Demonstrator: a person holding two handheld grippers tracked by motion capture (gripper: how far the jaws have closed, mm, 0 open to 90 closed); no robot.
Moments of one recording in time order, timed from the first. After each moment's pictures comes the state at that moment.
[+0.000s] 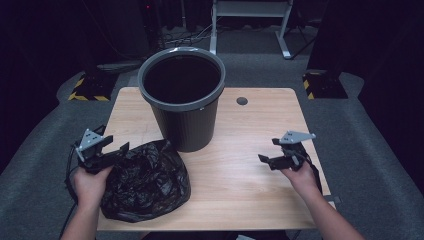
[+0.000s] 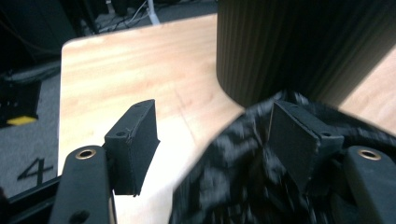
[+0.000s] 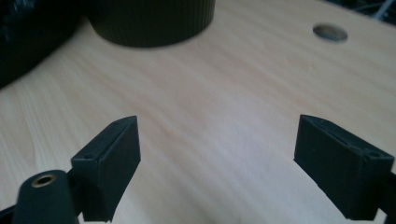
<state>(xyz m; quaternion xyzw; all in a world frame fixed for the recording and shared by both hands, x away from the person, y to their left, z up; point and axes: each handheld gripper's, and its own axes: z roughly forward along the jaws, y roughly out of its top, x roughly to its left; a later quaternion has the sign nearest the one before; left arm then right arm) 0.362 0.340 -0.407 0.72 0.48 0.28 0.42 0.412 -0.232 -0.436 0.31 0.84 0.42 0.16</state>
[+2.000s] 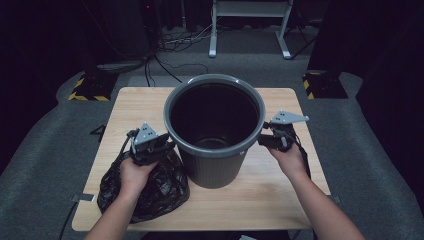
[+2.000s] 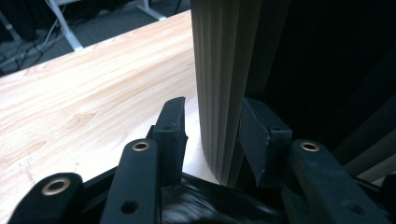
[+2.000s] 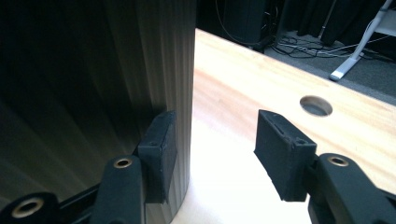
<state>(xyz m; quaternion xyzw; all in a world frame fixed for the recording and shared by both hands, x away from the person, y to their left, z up) 0.367 0.217 -0.398 0.79 0.36 0.21 0.45 0.432 -0.194 -0.392 0.32 0.79 0.48 0.19</state>
